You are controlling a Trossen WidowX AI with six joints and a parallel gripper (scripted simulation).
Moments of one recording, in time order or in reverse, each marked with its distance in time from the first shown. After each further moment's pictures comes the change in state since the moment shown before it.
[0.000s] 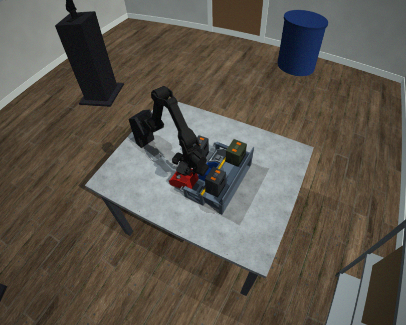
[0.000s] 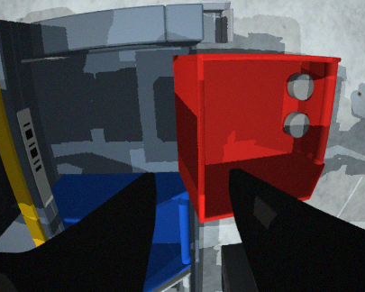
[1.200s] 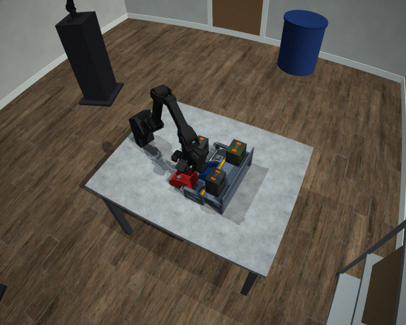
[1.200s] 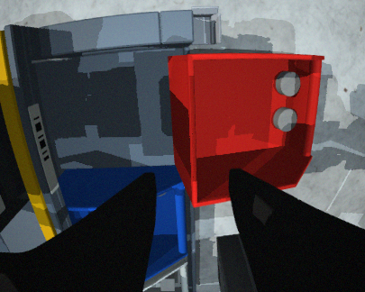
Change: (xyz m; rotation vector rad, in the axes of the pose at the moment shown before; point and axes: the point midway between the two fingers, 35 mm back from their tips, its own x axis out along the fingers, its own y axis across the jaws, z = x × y) arm -0.017 -0.003 0.000 0.006 -0.004 -0.010
